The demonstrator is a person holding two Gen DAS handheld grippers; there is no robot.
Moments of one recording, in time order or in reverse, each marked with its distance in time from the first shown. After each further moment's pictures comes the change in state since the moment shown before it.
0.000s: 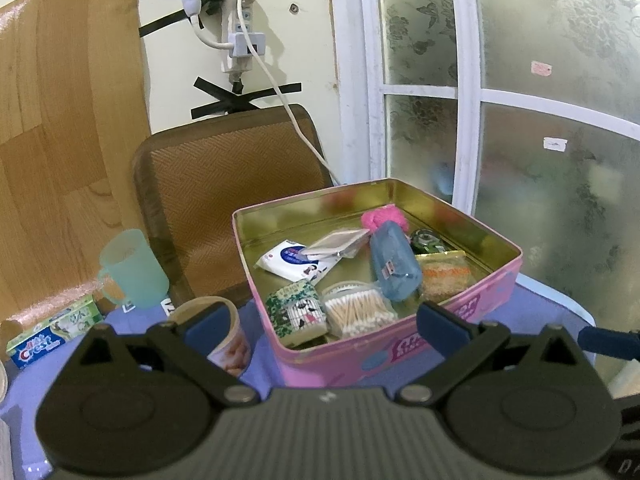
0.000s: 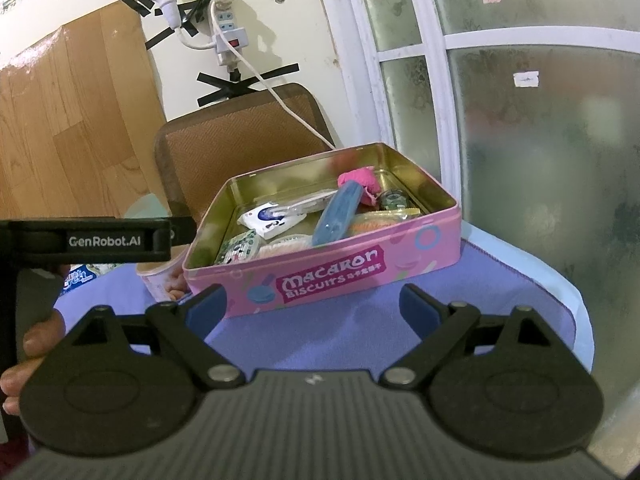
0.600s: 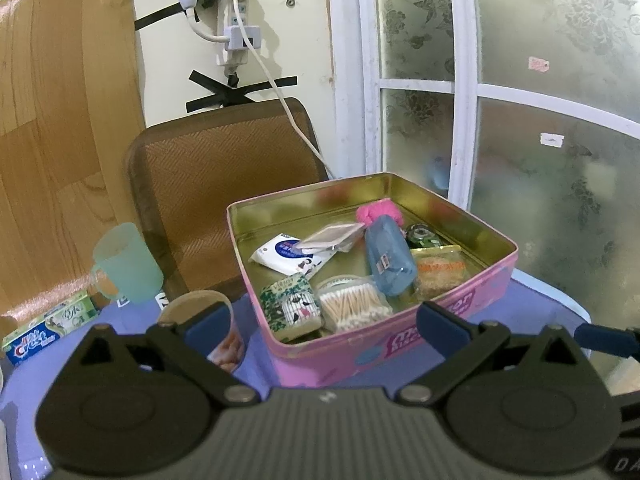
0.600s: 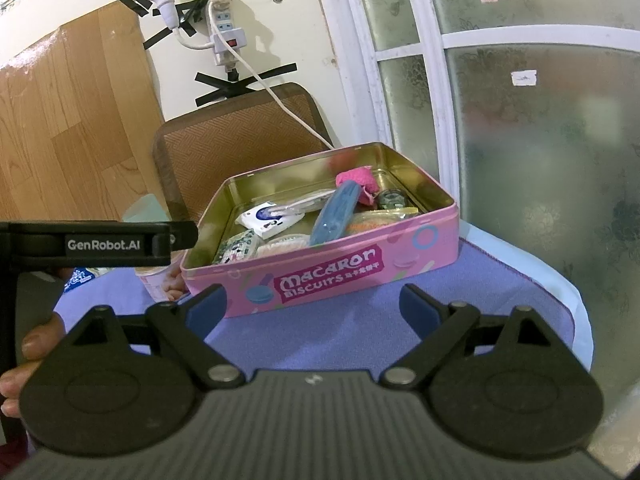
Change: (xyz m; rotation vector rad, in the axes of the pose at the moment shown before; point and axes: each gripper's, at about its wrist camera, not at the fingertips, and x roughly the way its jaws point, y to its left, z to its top) left arm 0.002 -0.001 -0.001 -0.001 0.017 -0.012; right arm 0.000 0.000 0.000 0.003 0.003 -0.003
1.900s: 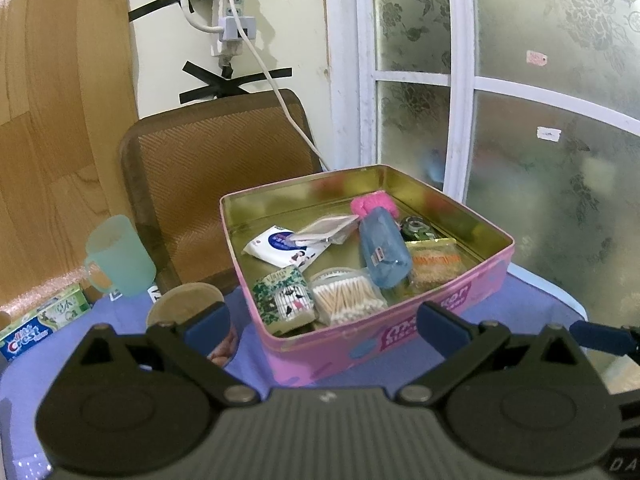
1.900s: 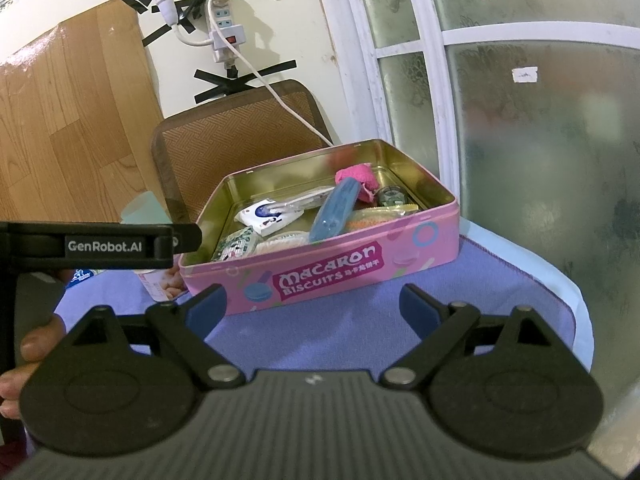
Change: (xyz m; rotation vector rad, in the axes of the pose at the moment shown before) left arm 0.004 -0.001 -0.003 -0.001 0.020 -0.022; right arm 0.004 -0.001 -0.001 -0.001 0.005 0.001
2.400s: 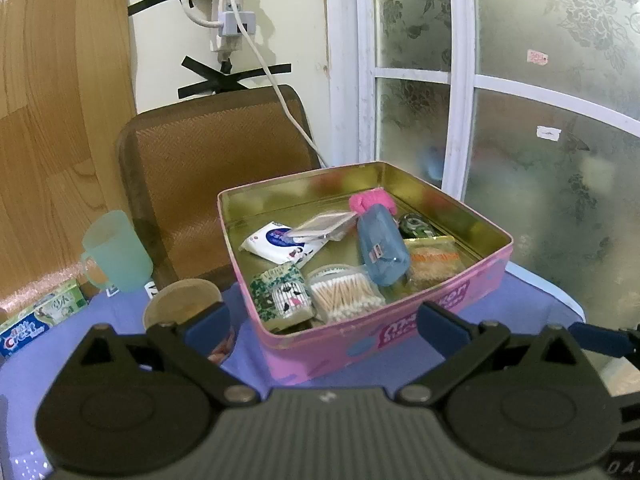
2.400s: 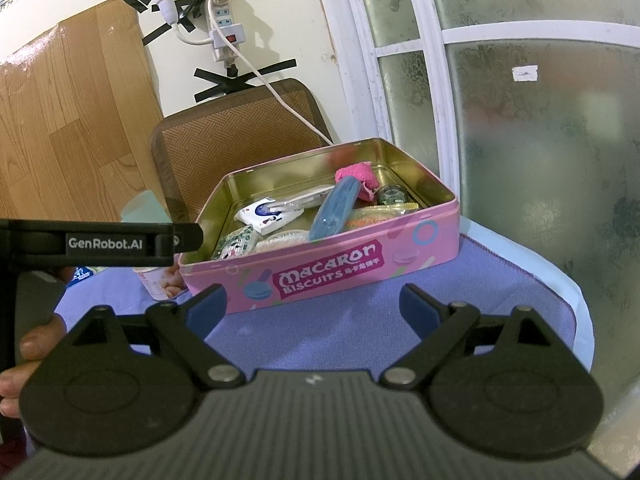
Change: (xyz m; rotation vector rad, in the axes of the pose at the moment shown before) left arm 0.002 0.001 -0.001 -0.005 0.011 -0.011; right arm 0.000 0.000 0.000 0.001 0.001 0.000
